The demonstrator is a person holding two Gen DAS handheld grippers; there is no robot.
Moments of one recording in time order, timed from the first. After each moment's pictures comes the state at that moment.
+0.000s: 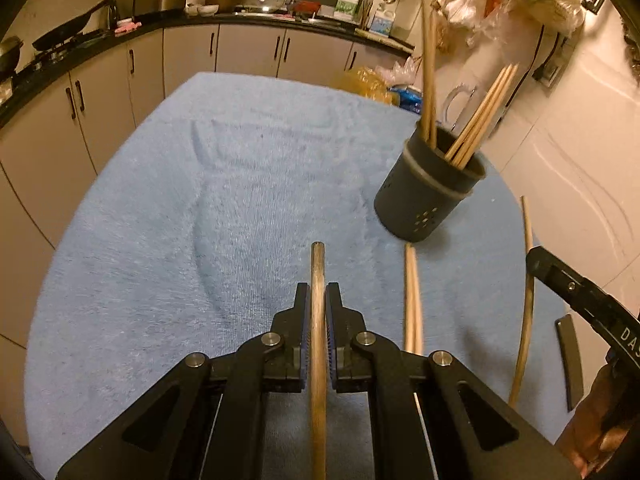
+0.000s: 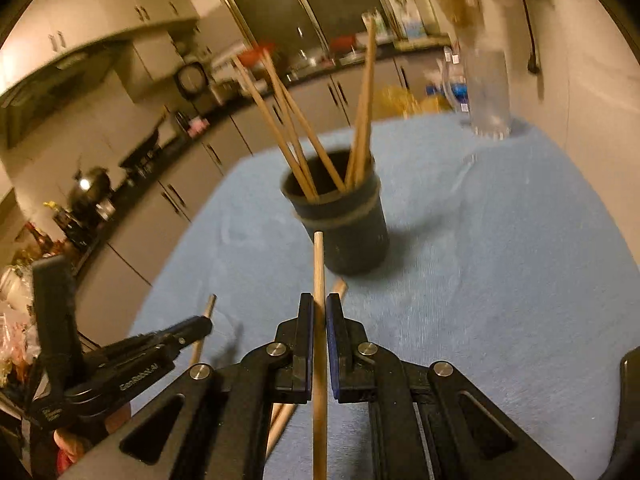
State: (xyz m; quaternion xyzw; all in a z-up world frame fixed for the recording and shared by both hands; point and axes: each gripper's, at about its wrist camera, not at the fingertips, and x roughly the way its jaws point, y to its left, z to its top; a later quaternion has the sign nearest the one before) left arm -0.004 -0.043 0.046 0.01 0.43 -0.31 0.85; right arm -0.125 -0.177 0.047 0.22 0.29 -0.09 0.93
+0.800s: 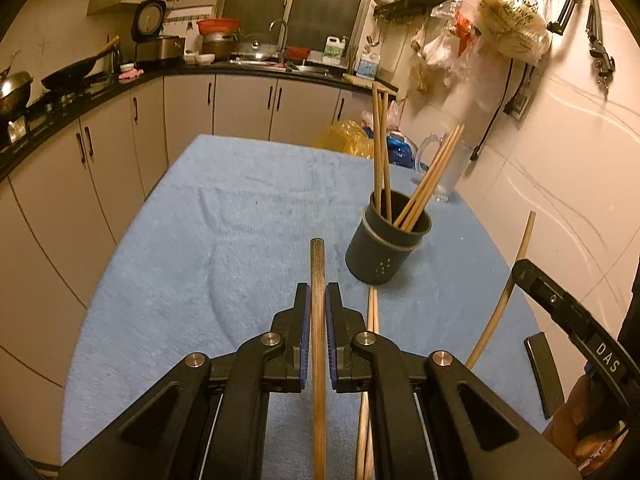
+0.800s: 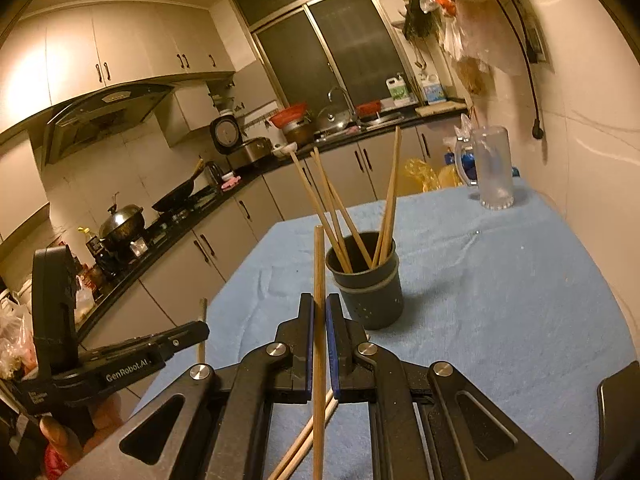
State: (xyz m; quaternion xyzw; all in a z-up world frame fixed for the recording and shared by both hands) left arm -0.040 -0.028 0.116 0.00 0.36 -0.32 0.88; right arm -0.169 -0.164 0.094 0.20 0.19 -0.07 0.96
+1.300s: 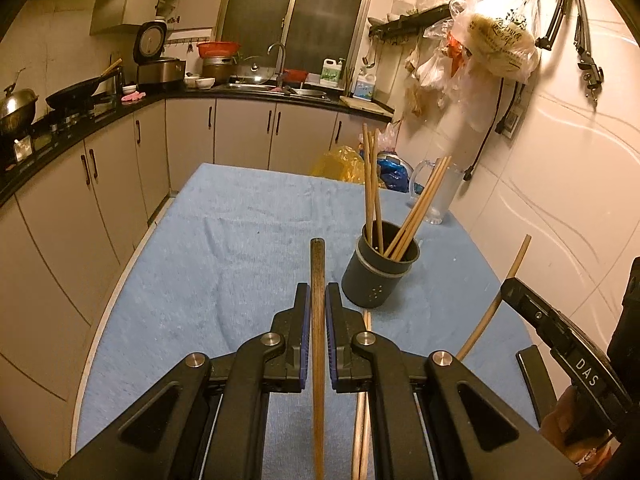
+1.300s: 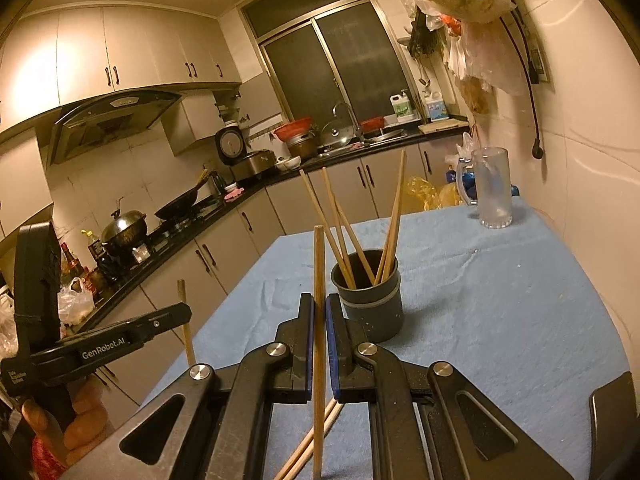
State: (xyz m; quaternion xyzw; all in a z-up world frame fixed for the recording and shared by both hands) left arm -0.050 -0.023 0.144 0.00 0.32 -0.32 0.89; right arm -0.179 -0.160 0.104 0.18 0.17 -0.07 0.97
